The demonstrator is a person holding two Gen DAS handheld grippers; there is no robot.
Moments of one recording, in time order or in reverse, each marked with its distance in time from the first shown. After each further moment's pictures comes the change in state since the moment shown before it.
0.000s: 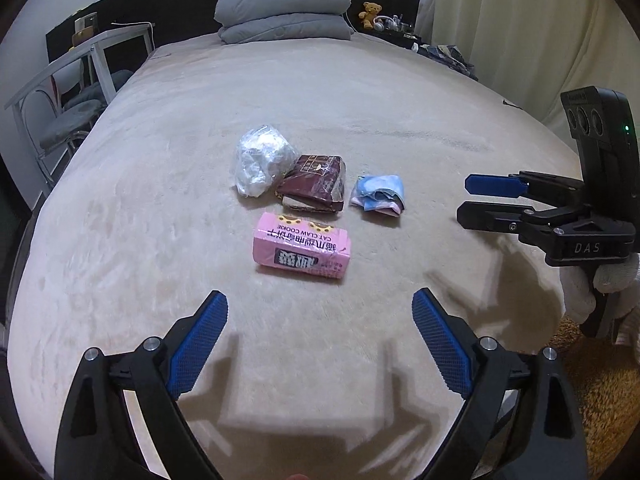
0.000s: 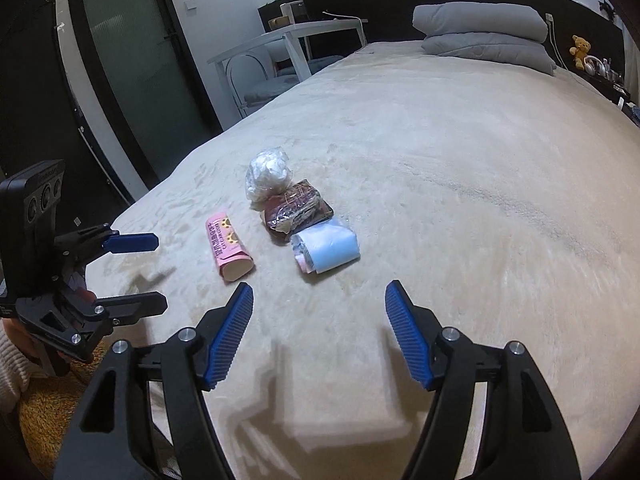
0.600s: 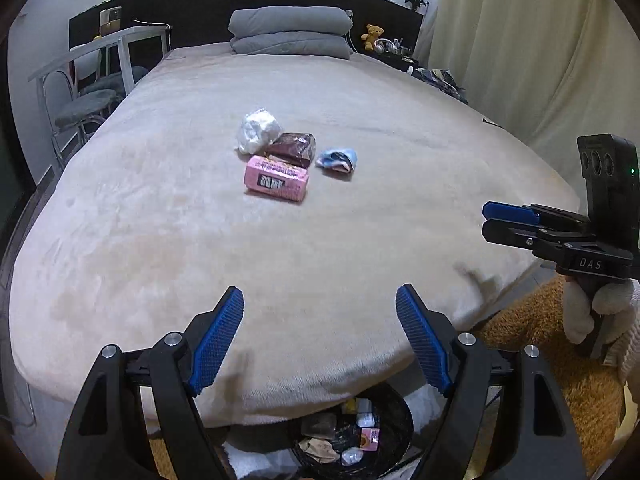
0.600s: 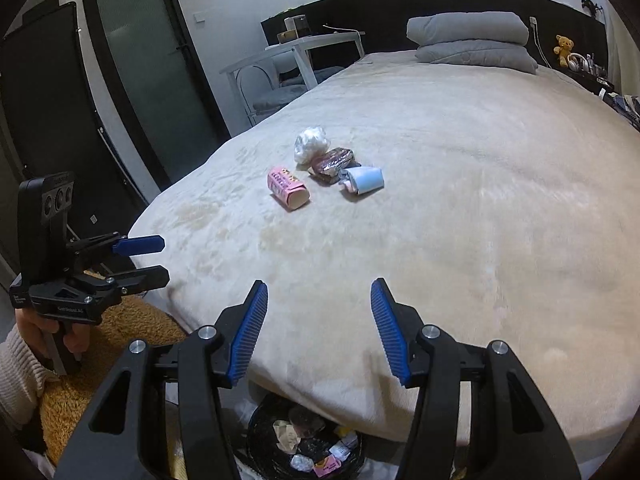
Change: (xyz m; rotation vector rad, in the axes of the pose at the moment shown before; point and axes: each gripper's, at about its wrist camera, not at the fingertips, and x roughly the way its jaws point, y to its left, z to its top) left arm -0.079 -0.030 -0.074 -0.085 -0.084 -0.037; right arm -0.086 0.045 -0.078 0.042 -0.067 -0.006
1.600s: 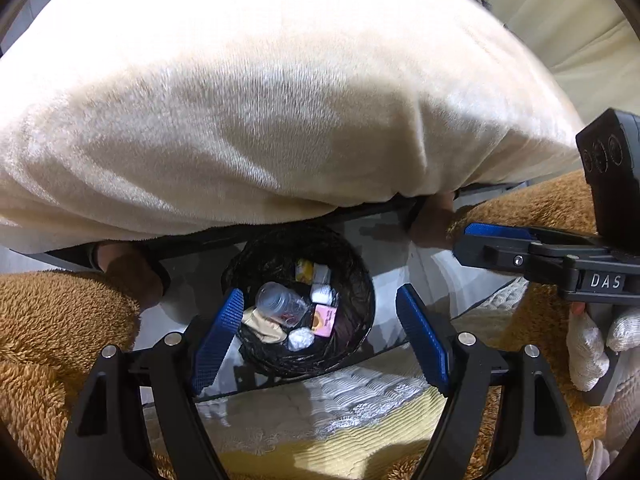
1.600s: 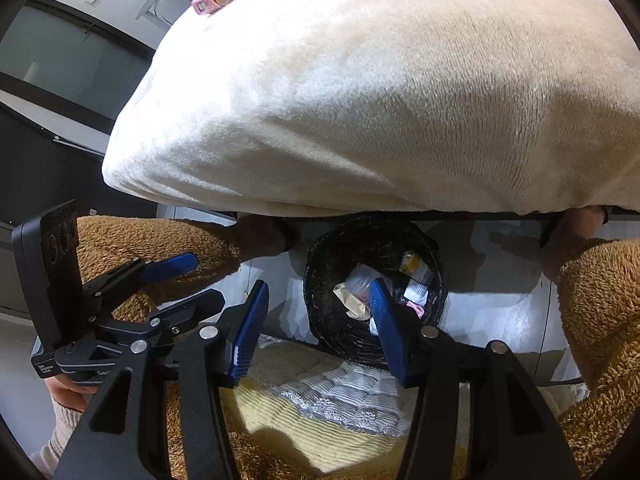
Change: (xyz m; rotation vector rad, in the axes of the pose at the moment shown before) left arm 0.053 -0.046 -0.132 -0.139 0.420 -0.062; right arm 0.033 0.015 -0.149 0.409 0.435 0.083
